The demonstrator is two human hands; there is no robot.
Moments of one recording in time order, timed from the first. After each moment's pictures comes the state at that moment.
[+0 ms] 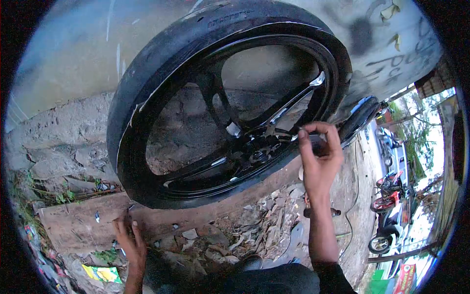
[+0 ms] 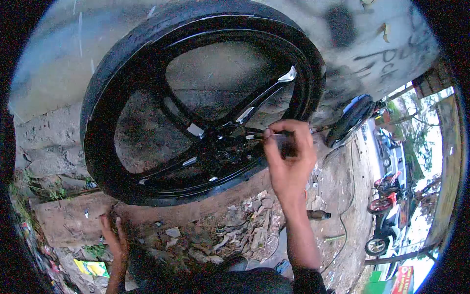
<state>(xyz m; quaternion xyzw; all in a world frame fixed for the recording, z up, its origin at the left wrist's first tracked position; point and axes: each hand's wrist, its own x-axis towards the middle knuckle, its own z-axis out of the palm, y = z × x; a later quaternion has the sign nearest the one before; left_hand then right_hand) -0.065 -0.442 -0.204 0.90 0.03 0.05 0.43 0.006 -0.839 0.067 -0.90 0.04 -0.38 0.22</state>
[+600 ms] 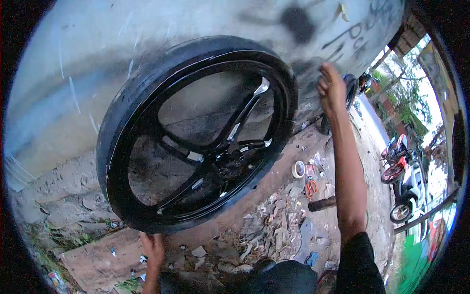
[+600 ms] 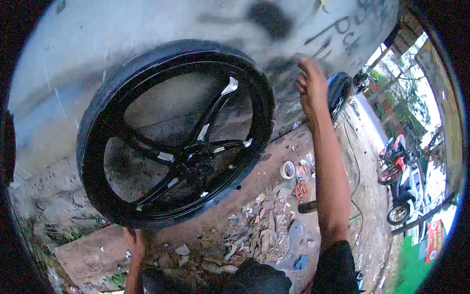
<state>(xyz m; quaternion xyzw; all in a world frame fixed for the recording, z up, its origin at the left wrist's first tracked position) -0.016 -0.469 -0.290 0.76 -0.07 -0.04 0.64 0.074 -1.043 0.172 -0.69 0.08 -0.39 0.60</state>
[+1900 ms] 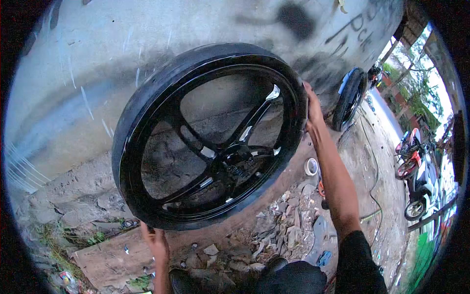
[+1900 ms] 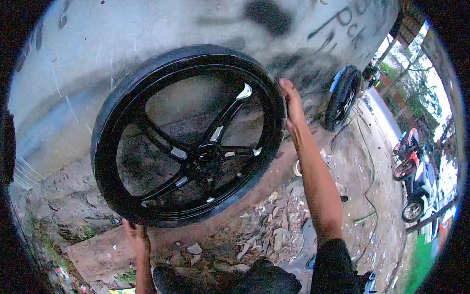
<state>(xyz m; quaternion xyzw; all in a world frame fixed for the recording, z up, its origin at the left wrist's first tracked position) 0.001 -0.494 -0.213 0.60 -0.01 0.06 0.80 0.100 -1.051 0.056 -0.60 0.06 -0.29 0.75</state>
